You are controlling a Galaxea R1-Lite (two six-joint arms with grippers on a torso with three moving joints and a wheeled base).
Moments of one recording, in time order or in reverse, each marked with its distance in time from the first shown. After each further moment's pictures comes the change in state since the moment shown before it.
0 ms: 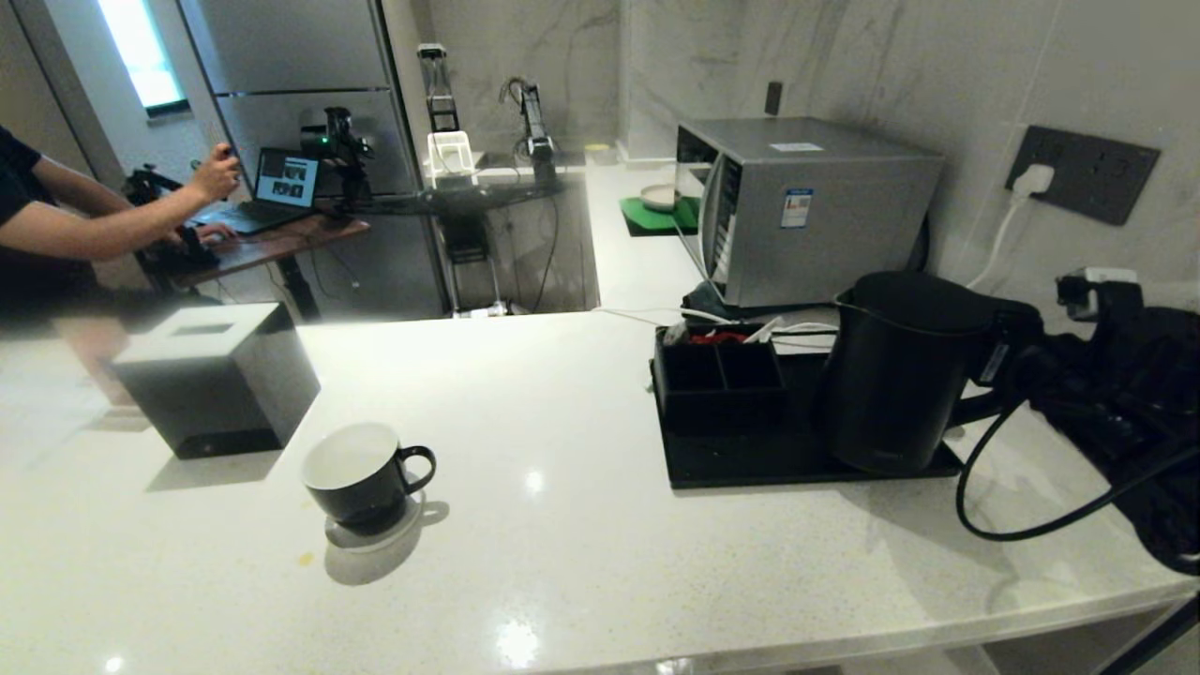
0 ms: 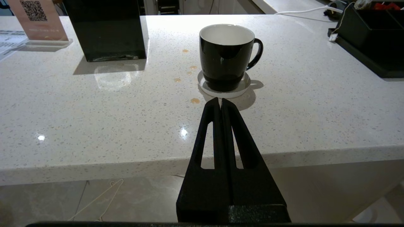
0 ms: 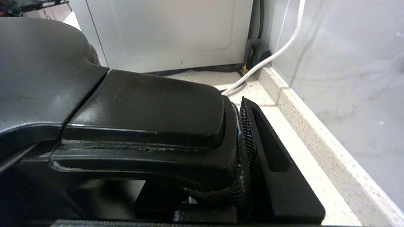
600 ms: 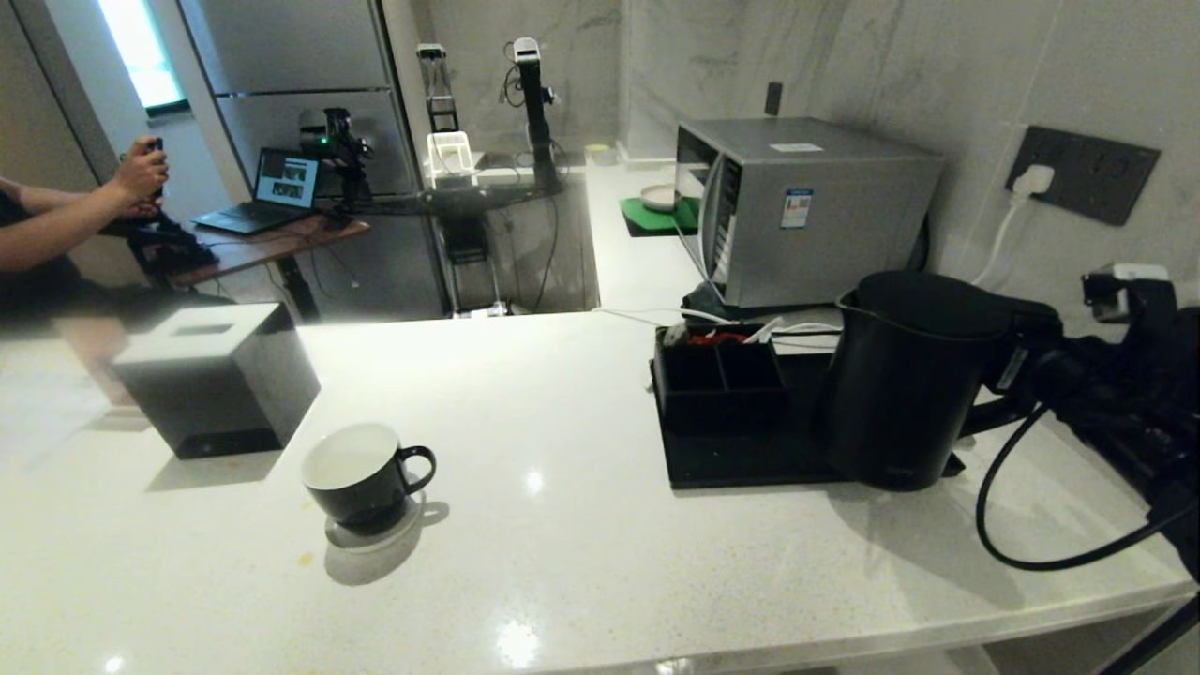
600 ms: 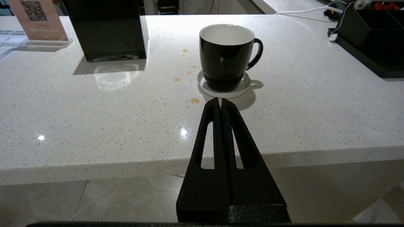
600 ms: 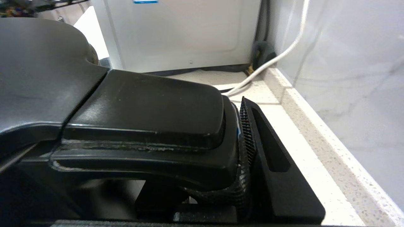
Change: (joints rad) left arm 0.000 0.000 0.000 0.000 0.000 0.000; right arm 0.039 -0.122 0.084 0.039 0.001 0.000
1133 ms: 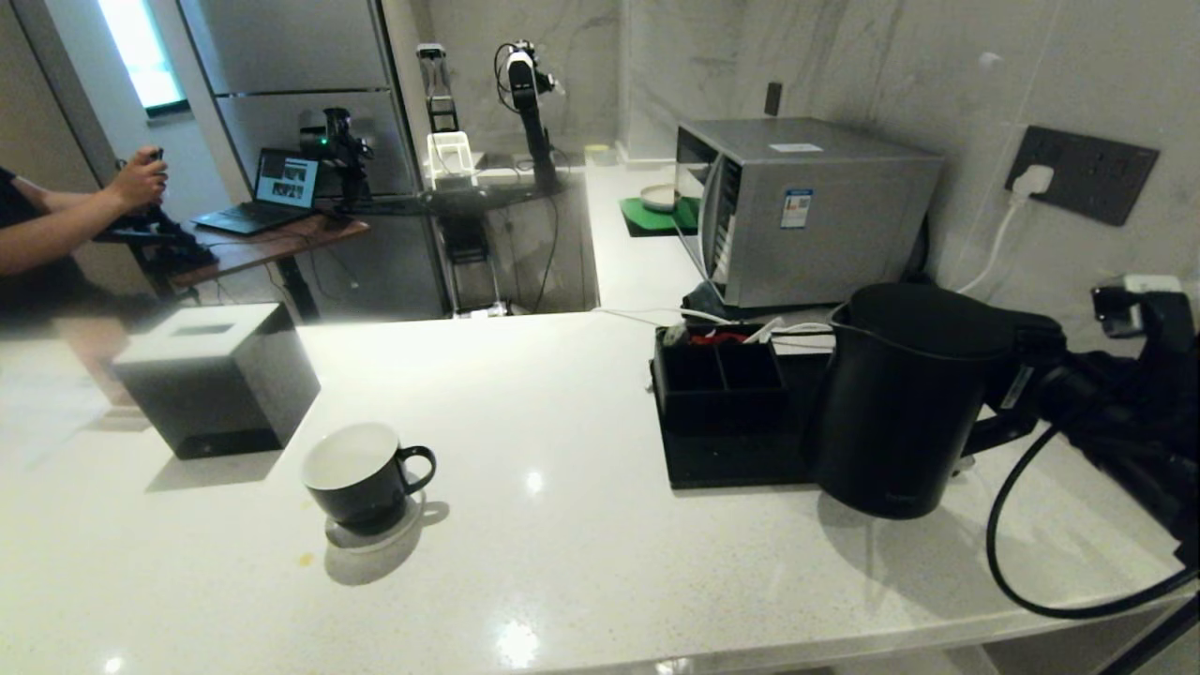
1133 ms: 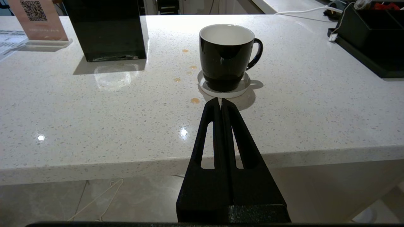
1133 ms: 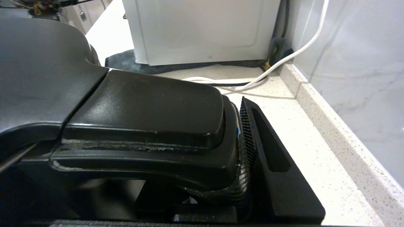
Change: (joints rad) left arm 0.000 0.000 0.000 0.000 0.000 0.000; right arm 0.052 -0.083 0.093 0.001 0.001 -0.001
